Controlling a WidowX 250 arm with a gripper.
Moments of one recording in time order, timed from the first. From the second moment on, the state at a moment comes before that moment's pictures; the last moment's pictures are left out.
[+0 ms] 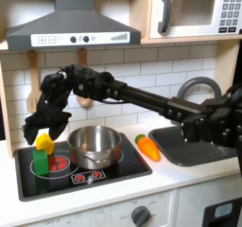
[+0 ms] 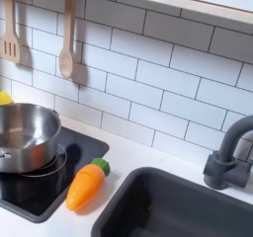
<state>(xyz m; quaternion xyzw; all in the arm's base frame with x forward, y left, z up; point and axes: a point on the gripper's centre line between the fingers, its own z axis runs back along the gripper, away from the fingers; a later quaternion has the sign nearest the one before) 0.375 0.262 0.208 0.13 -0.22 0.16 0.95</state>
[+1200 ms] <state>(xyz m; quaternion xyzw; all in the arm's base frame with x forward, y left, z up) 0.393 0.263 0.189 0.10 -0.26 0.10 0.96</state>
